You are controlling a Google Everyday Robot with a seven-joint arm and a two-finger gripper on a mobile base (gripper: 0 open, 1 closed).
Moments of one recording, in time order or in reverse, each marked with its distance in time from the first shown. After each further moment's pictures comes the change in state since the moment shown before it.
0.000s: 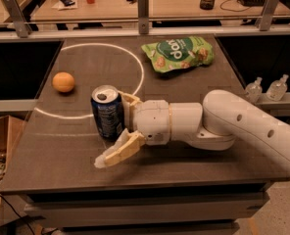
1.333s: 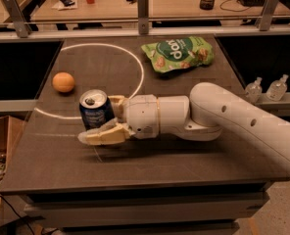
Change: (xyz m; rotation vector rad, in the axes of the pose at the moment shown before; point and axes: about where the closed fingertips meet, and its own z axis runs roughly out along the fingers) arm 0.001 -0.012 0.026 -0.047 0.014 -0.008
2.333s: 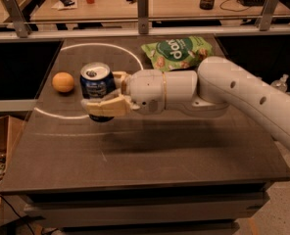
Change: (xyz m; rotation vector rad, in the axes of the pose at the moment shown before) arm -0.053 -0.020 -0.013 -0.004 -0.025 0.005
